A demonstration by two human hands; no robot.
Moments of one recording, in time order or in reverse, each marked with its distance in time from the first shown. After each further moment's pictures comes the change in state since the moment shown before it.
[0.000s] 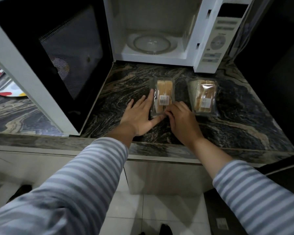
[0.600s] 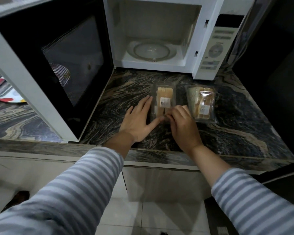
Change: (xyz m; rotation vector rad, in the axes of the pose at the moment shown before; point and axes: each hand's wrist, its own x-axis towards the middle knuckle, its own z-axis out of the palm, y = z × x) left_hand 0.001 -0.002 0.003 -0.148 0.189 0.016; right_hand 0.002 0.000 -0.003 0.016 0.089 0.001
